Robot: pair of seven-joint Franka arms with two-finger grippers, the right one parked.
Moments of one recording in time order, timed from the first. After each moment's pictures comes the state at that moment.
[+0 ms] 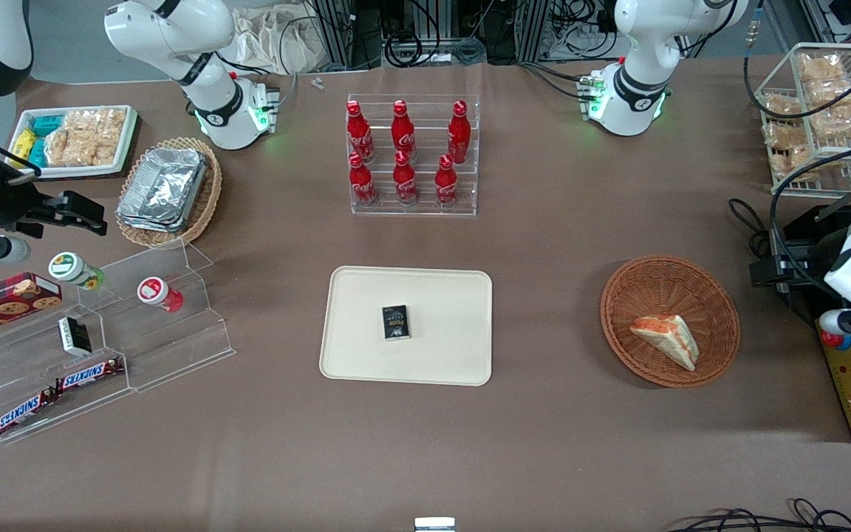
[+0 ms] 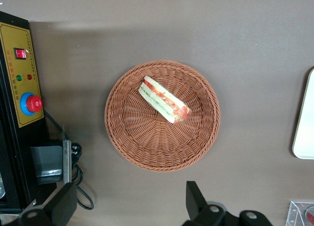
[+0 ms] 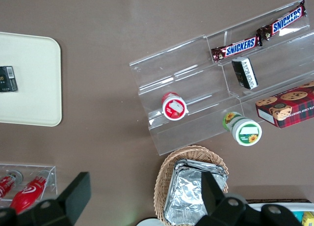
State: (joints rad) arm 0.06 0.28 -0.08 -1.37 0.06 1.60 -0.01
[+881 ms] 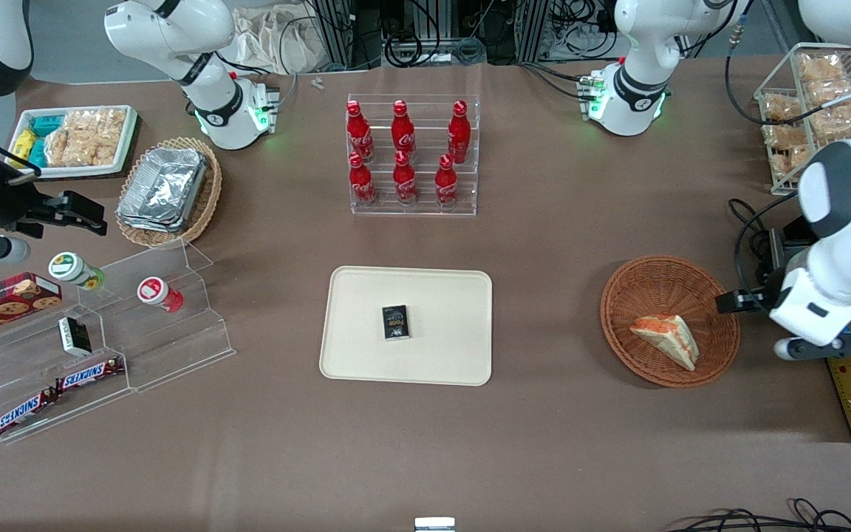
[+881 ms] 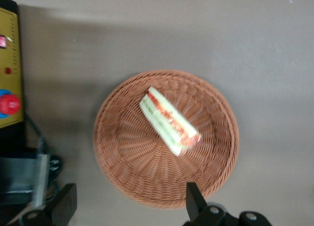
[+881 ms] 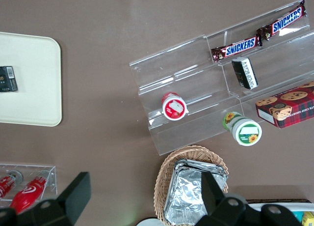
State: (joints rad) arm 0.04 0.29 -0.09 -1.69 0.11 1.94 -0.23
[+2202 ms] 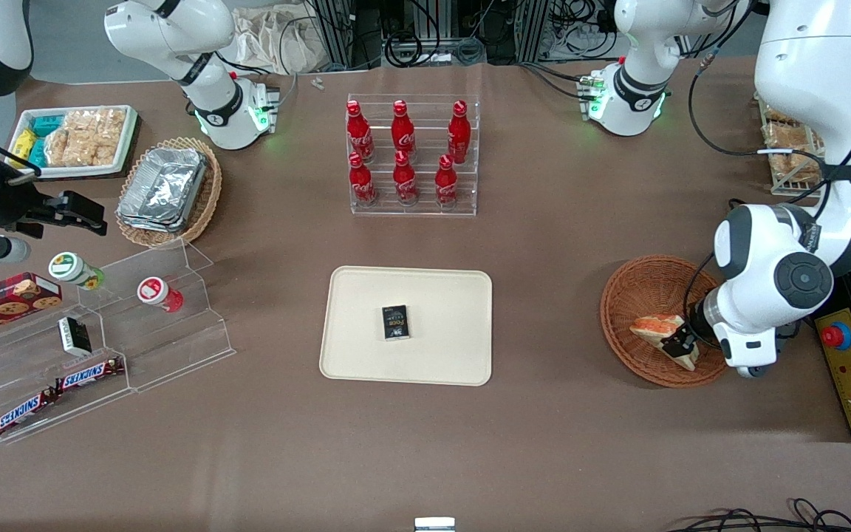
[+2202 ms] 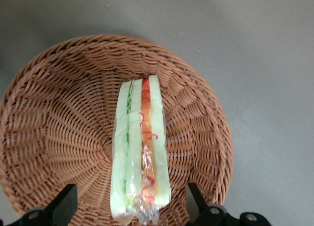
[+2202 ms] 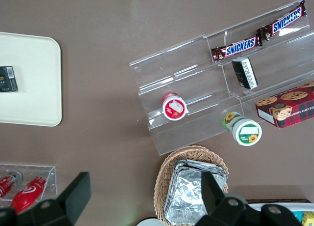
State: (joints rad) arm 0.03 0.43 -0.09 -1.84 0.10 2.25 -0.96
